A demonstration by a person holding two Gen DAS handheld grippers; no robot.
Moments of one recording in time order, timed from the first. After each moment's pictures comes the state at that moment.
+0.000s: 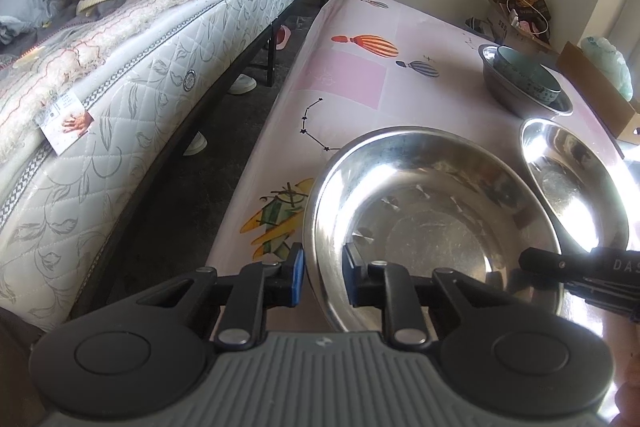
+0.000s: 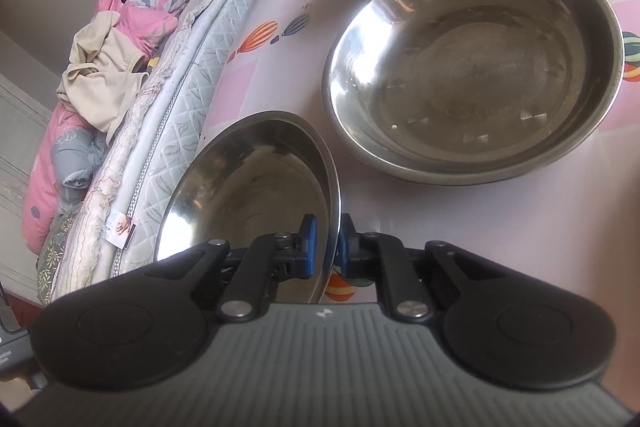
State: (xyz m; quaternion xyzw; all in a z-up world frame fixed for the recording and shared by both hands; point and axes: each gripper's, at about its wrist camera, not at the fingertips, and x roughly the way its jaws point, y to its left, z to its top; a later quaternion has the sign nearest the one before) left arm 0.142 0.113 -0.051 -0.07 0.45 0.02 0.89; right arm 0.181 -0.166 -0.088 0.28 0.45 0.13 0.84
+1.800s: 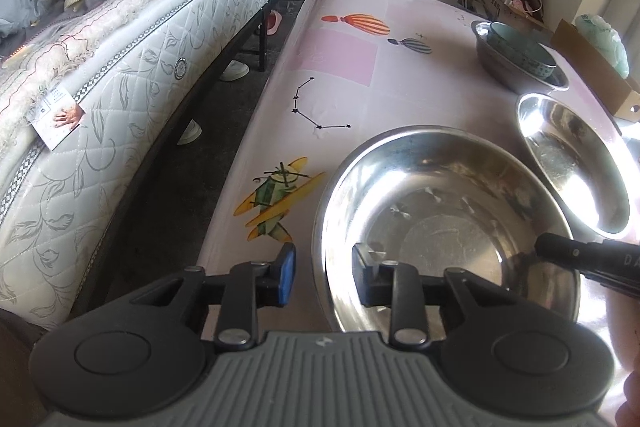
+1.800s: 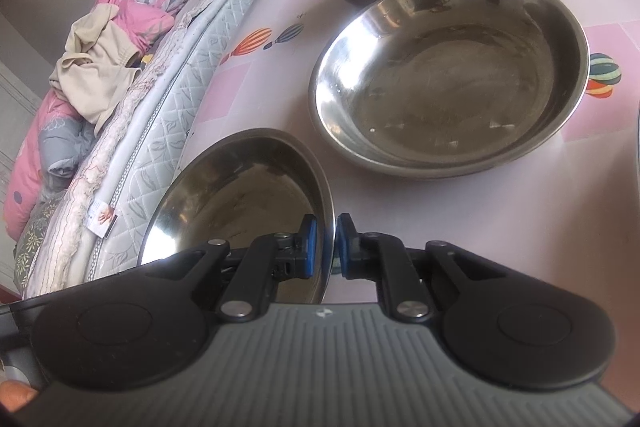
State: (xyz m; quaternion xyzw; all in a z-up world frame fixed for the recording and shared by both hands) left arm 0.142 0.110 -0.057 -0.05 0.47 0.01 0.88; right arm 0.166 -0.171 -0.084 0.24 0.44 0.11 0.86
